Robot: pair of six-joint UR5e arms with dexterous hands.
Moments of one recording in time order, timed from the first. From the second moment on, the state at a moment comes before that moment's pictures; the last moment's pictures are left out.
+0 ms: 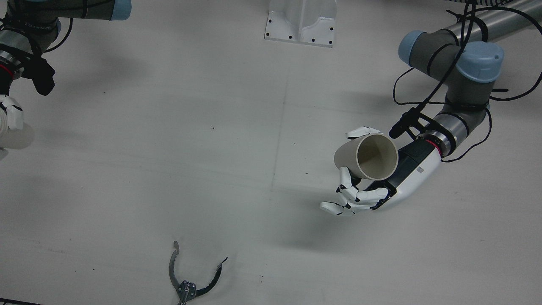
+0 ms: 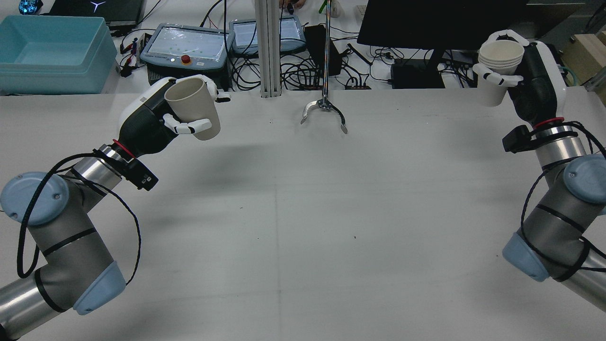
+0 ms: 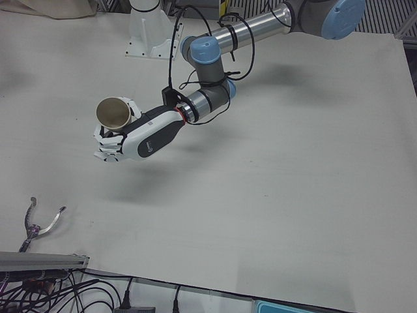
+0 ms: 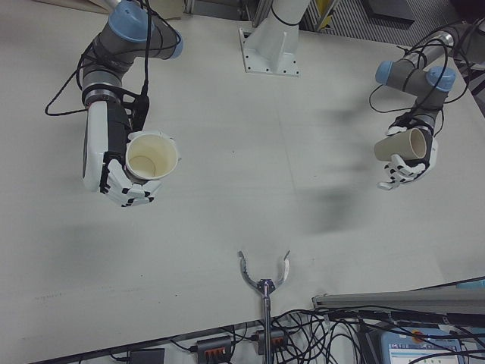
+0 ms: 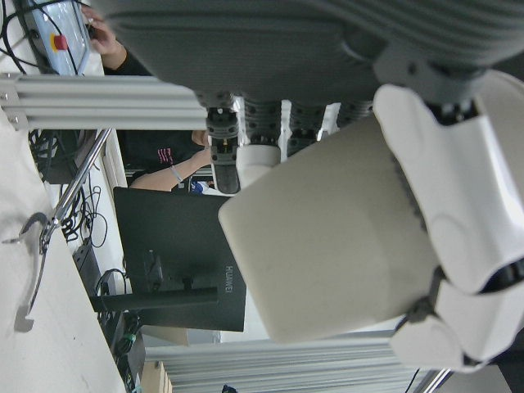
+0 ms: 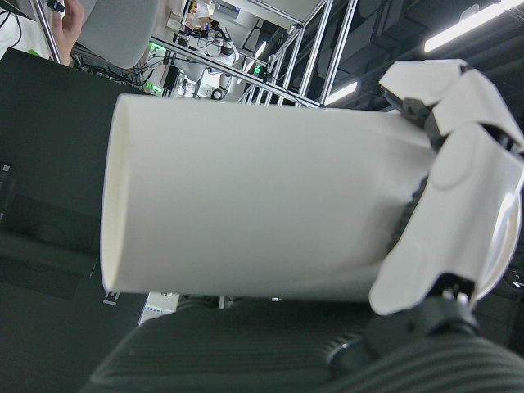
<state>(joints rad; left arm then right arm) -0.71 -2.06 -1.70 -0.01 1.23 0.34 0.95 -1.41 1.81 -3.19 -0.85 -0.49</state>
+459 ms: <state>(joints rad) -0.66 -2.14 -1.61 -0.07 1.23 0.57 0.95 -1.40 1.85 -3.20 -0.89 -0.56</state>
